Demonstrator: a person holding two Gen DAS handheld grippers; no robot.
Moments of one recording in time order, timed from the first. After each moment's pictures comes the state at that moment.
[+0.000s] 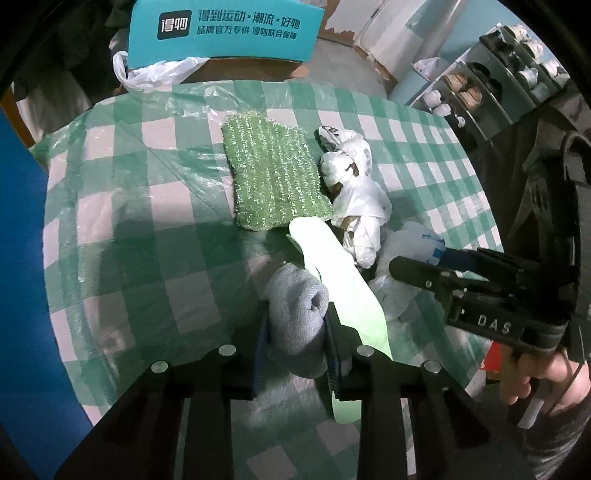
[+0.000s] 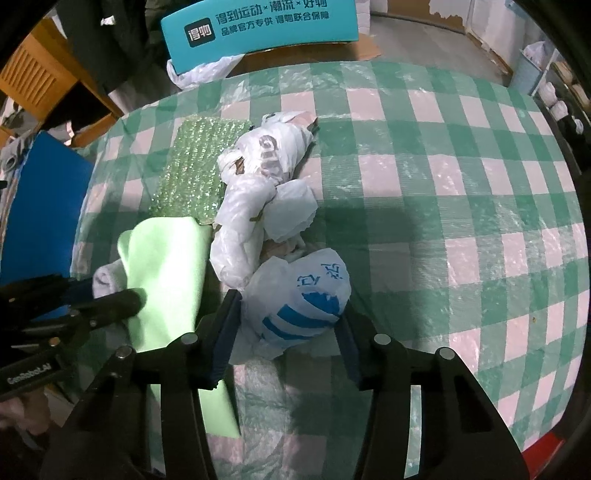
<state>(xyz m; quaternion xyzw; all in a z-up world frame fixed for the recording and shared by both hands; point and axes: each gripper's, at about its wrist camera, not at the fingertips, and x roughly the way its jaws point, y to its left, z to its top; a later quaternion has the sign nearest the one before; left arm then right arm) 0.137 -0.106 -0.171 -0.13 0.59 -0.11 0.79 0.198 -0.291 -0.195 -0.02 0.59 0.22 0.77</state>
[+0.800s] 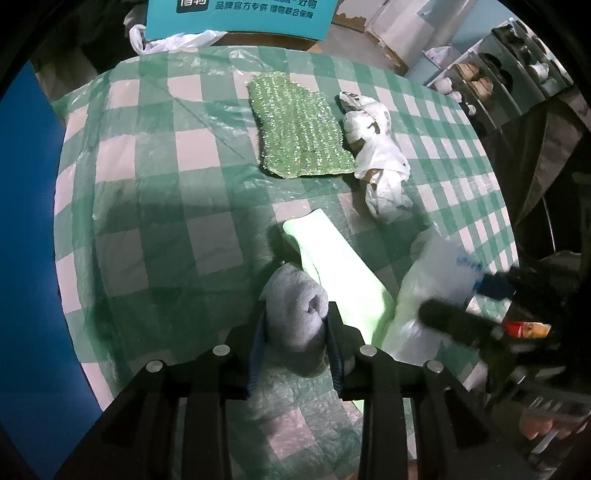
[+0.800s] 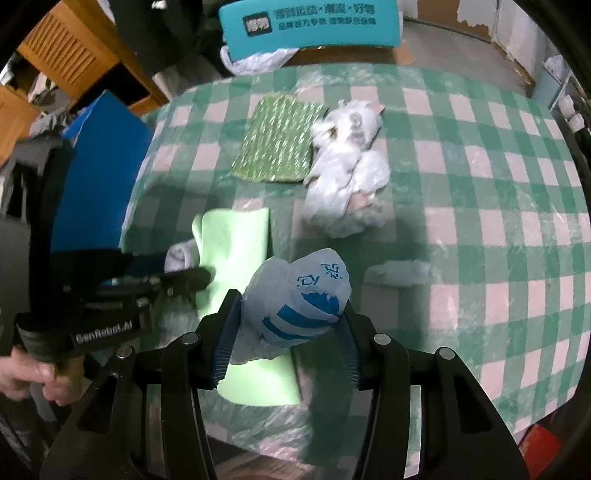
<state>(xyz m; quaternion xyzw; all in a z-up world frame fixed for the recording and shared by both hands) 0.113 -0.096 -0.186 -0.14 0.62 -0.10 0.76 0.143 -0.262 -0.172 -0.03 0.59 0.27 0.76</state>
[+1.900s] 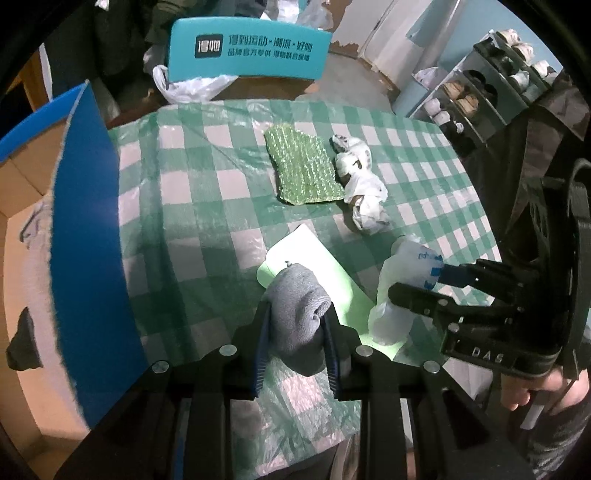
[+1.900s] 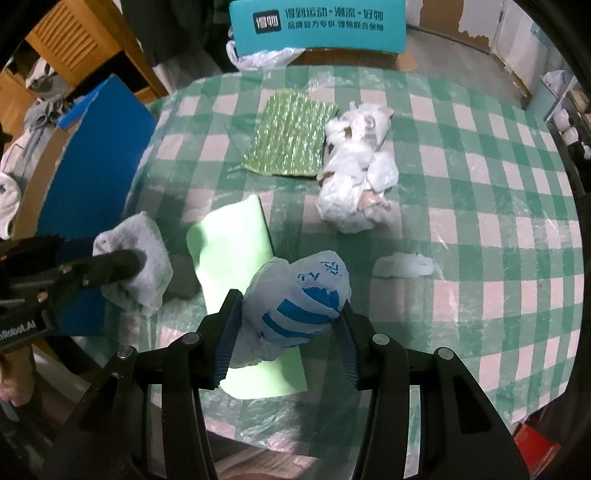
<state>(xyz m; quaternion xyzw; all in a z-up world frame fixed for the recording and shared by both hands) 0.079 -0.072 -0.128 -0.12 0.57 -0.09 0.80 0.133 -0.250 -0.161 -0.06 0.58 0.26 0.77</state>
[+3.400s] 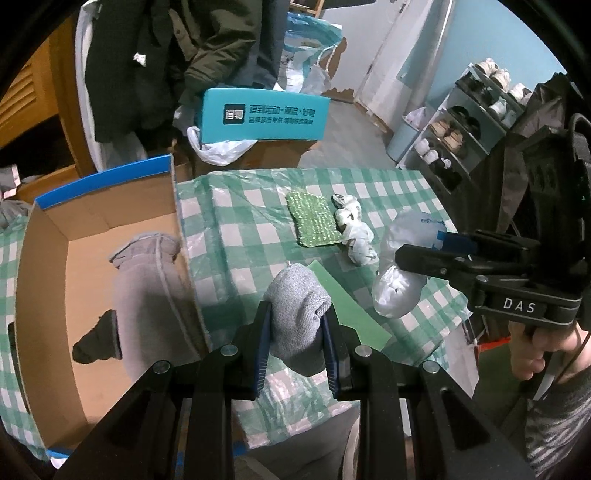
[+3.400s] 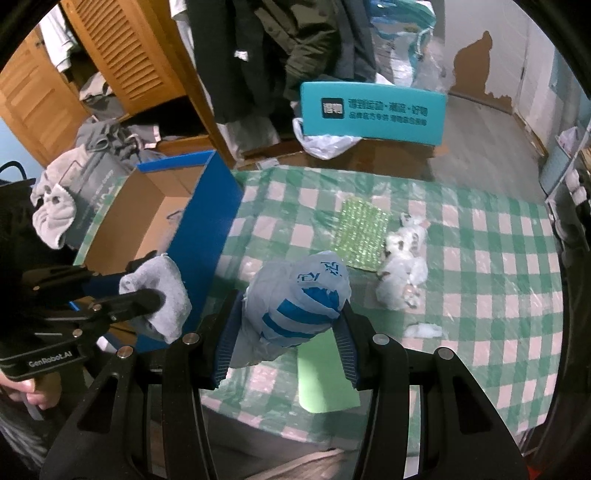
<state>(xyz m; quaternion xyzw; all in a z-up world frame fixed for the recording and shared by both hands) 0.027 -0.023 -0.042 -0.12 0.50 -0.08 0.85 0.105 -0.206 -0.048 -0.04 0.49 0.33 0.80</state>
